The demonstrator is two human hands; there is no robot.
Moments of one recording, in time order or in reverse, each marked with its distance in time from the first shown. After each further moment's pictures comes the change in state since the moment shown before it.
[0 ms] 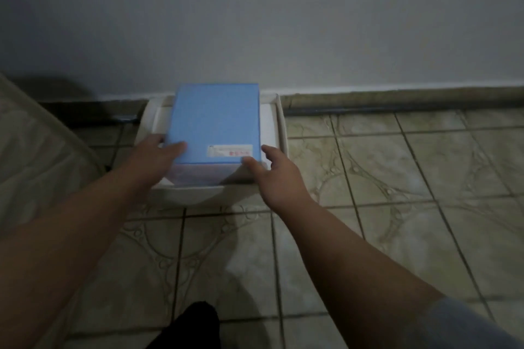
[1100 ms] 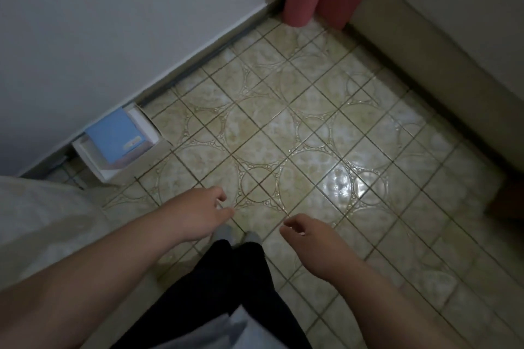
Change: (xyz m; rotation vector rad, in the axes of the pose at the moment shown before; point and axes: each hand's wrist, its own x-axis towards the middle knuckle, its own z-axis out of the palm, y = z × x) left_hand -0.590 0.322 -0.114 1.096 -1.047 0.424; right_hand -0.617 -0.284 -0.297 0.011 0.111 0.786
